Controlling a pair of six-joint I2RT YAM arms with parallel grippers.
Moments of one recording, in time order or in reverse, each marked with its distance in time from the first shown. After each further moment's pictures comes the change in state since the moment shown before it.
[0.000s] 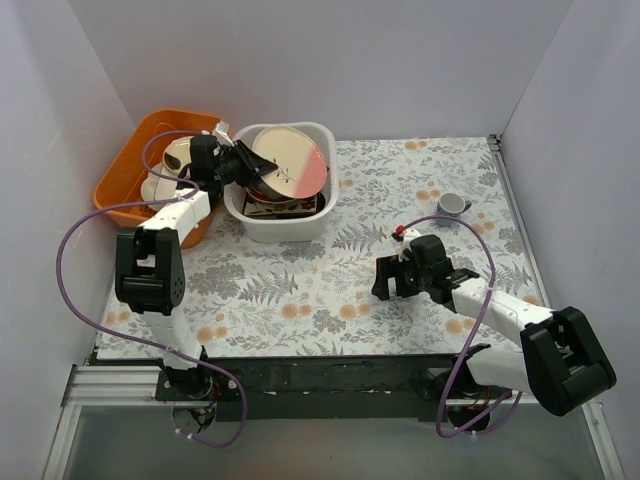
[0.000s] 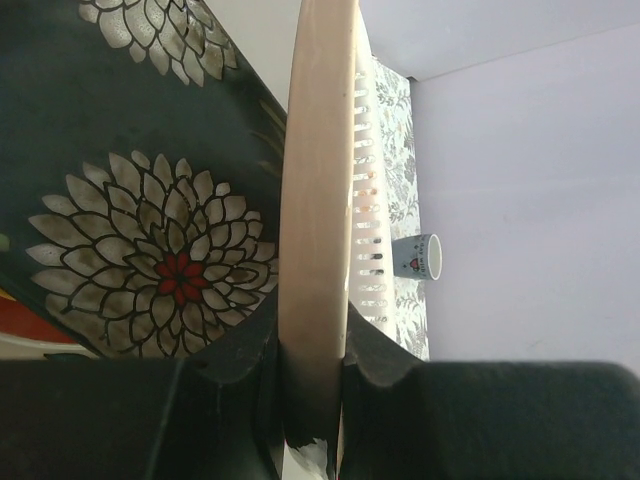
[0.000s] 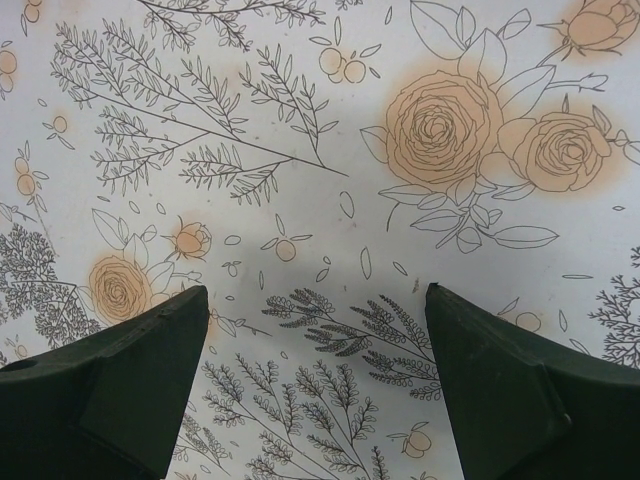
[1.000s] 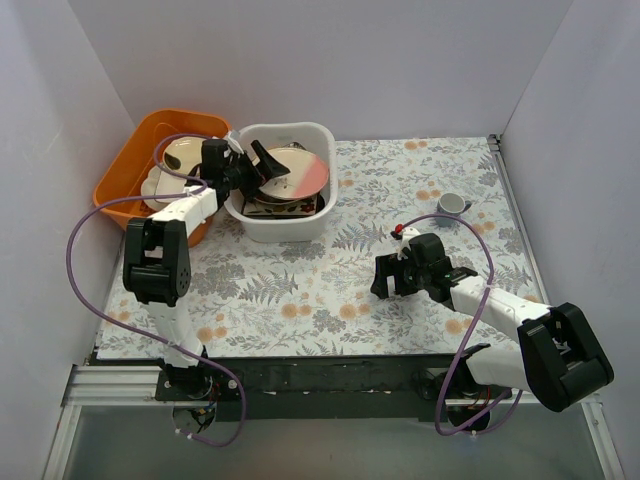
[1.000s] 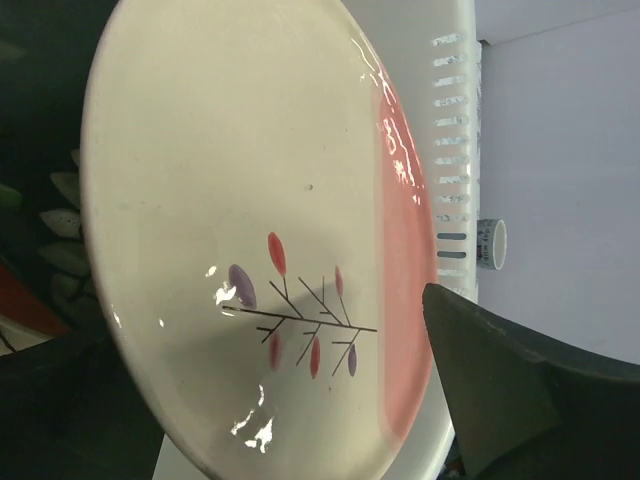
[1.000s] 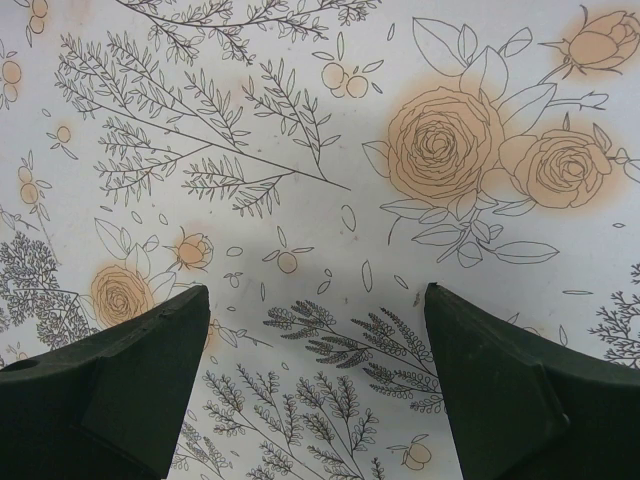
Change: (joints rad) left arm -0.014 0.091 0.038 -0.097 -0.040 0.087; right arm -0.001 0.029 0.009 0.019 -0.005 -0.003
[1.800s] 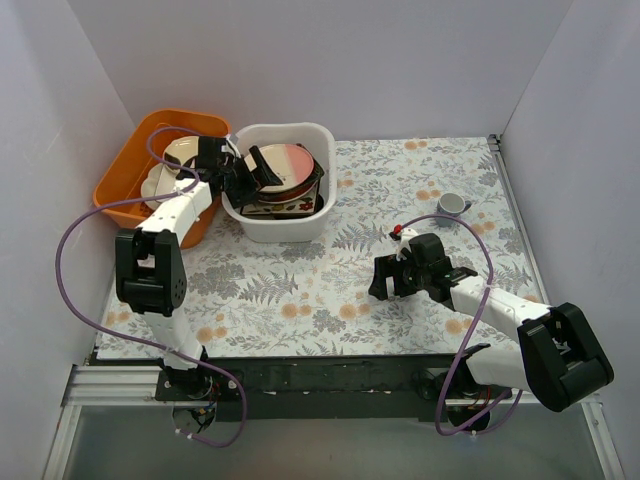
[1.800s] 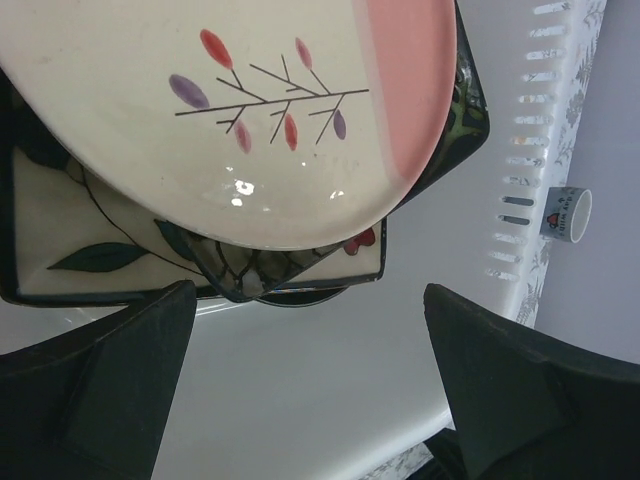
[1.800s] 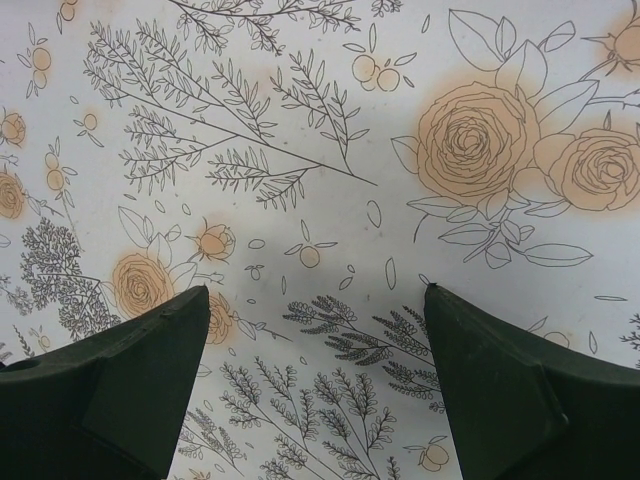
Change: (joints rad) left arm -0.008 -0.089 0.089 -0.419 -0.125 0.149; right arm 0.000 0.000 0.000 0.000 -0.047 0.004
